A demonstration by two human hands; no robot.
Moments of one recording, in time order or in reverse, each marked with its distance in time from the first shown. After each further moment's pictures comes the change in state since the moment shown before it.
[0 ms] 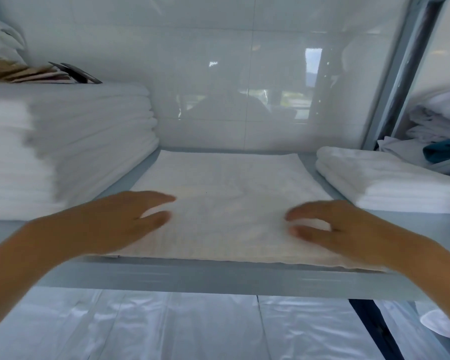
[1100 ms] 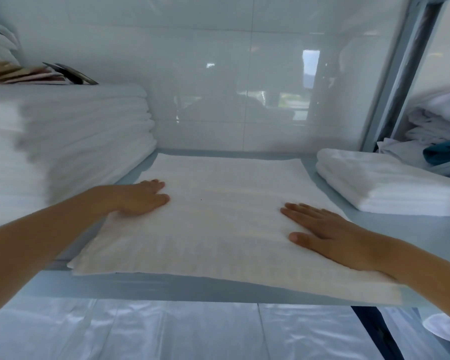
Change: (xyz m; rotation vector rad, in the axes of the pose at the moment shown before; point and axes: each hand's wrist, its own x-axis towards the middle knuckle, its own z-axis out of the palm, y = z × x) left_hand 0.111 -0.057 0.022 0.107 -0.333 -0.306; right_hand 0.022 0.027 0.021 -0.171 -0.247 0.068
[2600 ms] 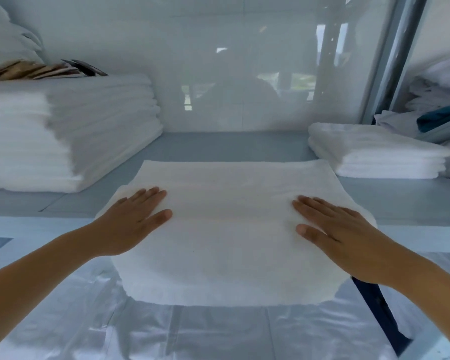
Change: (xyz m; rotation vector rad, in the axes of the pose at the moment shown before) left_hand -0.175 0.061 0.078 -0.104 0.206 0.074; right_hand -0.107 -0.005 0.048 0.018 0.225 0.046
